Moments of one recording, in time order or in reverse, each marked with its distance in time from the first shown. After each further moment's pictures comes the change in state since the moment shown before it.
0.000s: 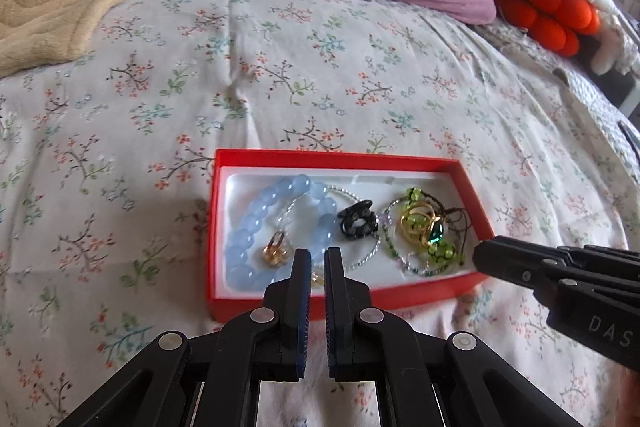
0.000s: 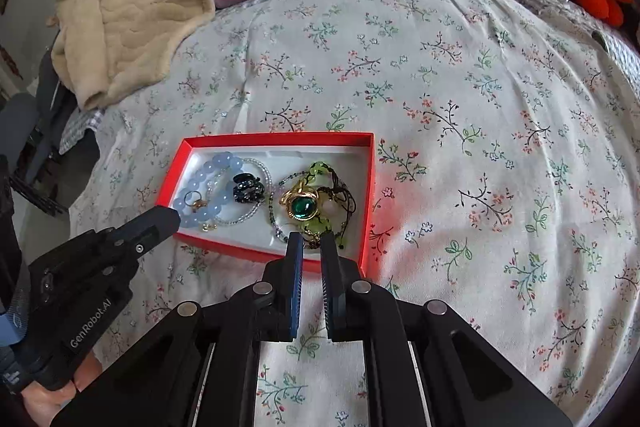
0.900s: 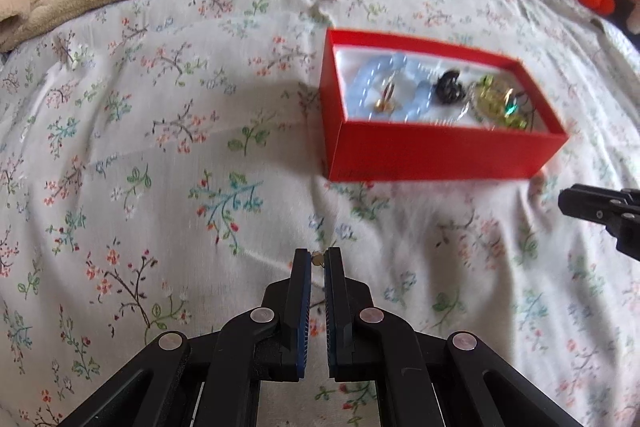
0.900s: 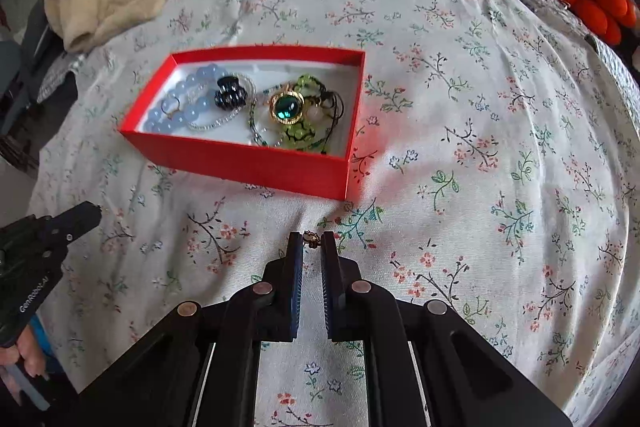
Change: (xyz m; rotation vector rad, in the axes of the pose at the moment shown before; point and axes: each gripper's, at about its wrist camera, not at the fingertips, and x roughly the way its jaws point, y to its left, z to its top) left arm -0.033 0.041 -0.062 0.003 0.098 0.134; right arm 0.003 0.004 -0.053 -0.097 0.075 -0.114
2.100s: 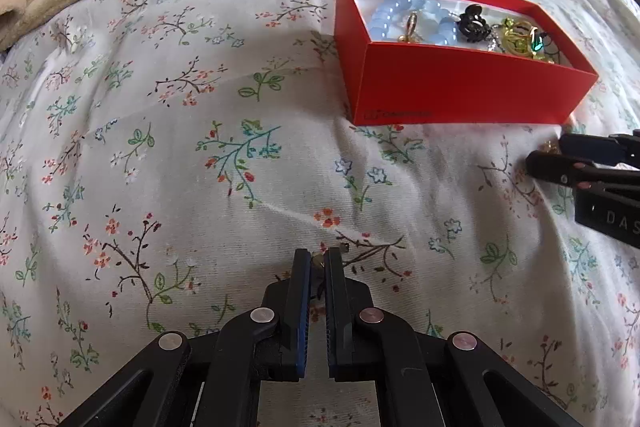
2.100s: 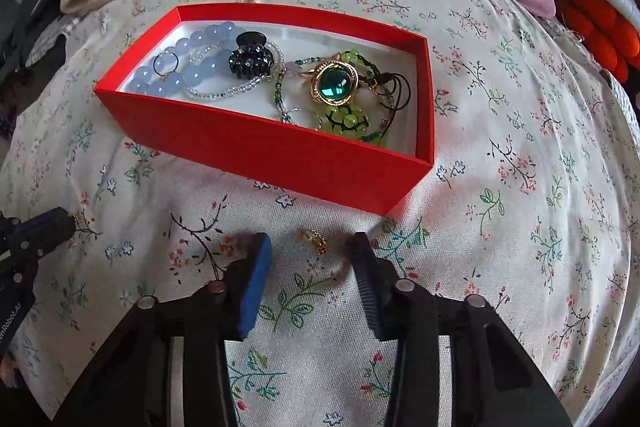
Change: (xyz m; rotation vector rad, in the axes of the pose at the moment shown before) left arm 0.024 0.010 -0.024 0.061 0.060 0.050; right arm 0.051 0.036 0.000 -0.108 -0.002 -0.093
